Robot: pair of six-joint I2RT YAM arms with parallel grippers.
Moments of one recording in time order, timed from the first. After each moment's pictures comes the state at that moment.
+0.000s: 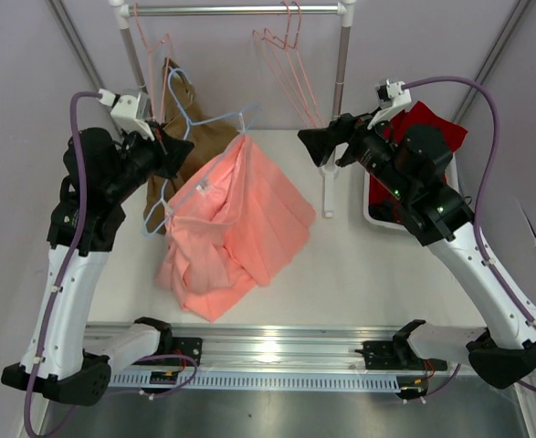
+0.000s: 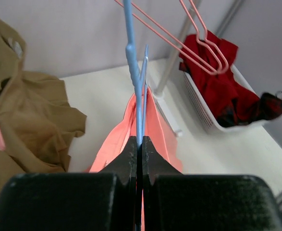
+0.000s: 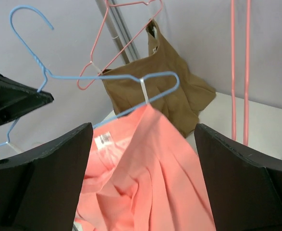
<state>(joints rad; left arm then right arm) -0.24 1.04 1.51 -0.59 0.28 -0.20 0.61 1.20 1.51 -0.18 -0.08 0.34</state>
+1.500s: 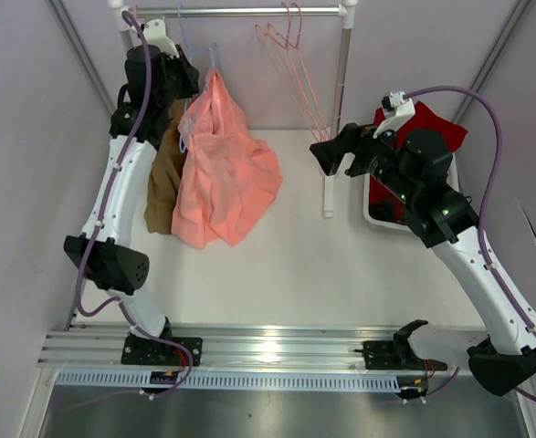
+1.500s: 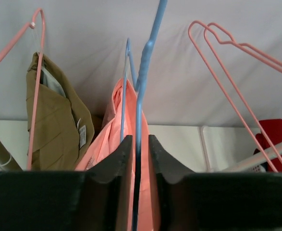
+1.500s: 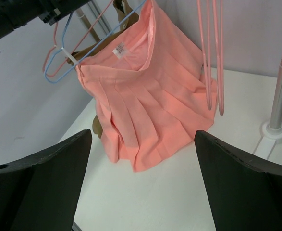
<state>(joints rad) -0.19 1.77 2.09 -0.43 -0.05 -0.26 0.53 1.16 1.46 -0.32 -0.11 0.36</state>
